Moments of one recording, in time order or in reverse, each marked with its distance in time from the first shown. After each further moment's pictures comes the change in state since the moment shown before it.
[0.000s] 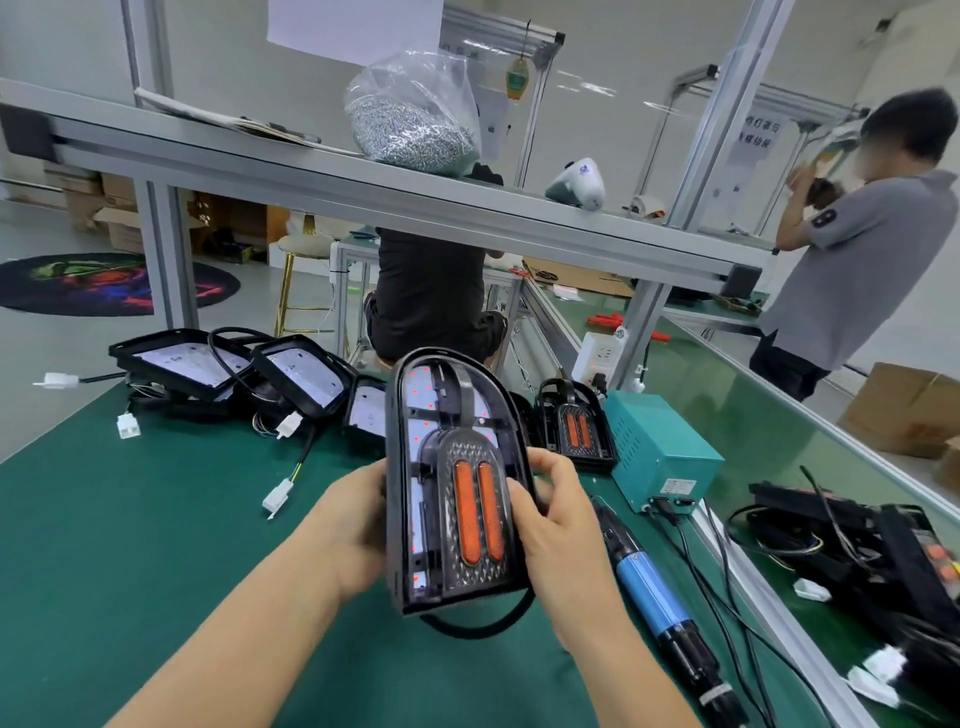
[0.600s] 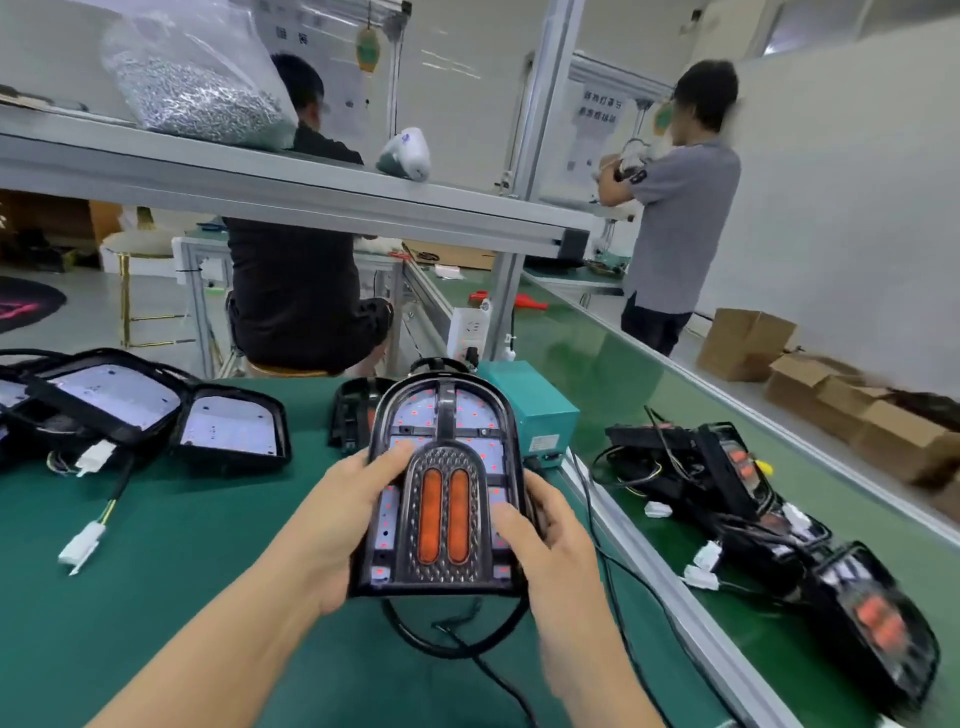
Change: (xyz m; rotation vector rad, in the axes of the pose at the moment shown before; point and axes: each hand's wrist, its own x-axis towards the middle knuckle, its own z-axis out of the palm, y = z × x) left_hand 0.012 -0.044 0.083 0.301 -0.228 0.096; right_hand -0.044 0.029 -0.088 0.197 0.231 0.109
